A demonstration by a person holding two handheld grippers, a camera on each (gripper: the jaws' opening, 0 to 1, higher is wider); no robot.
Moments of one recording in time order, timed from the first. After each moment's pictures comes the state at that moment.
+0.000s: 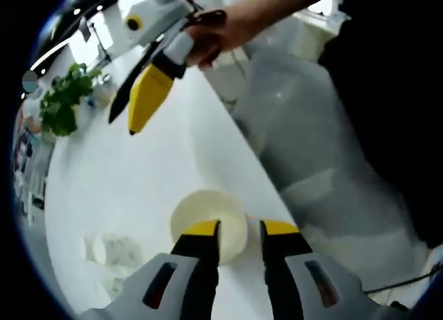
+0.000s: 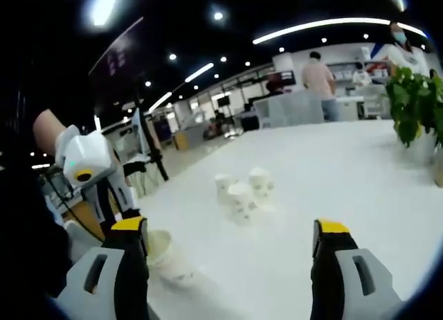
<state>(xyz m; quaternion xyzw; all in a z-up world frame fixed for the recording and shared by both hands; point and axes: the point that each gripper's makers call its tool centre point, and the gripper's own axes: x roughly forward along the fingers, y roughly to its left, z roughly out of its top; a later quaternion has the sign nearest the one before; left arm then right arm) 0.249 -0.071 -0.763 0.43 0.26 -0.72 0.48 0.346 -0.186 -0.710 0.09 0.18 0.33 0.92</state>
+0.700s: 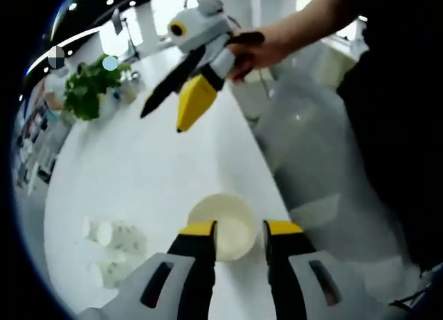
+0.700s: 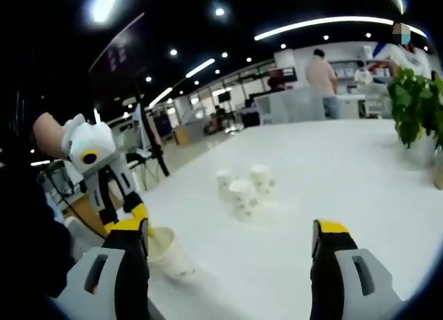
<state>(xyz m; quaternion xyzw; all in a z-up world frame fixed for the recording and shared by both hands) 0.262 -0.074 -0.738 0.35 0.26 -0.70 0.57 0.341 -0.183 -0.707 0.08 0.20 0.33 0.92</state>
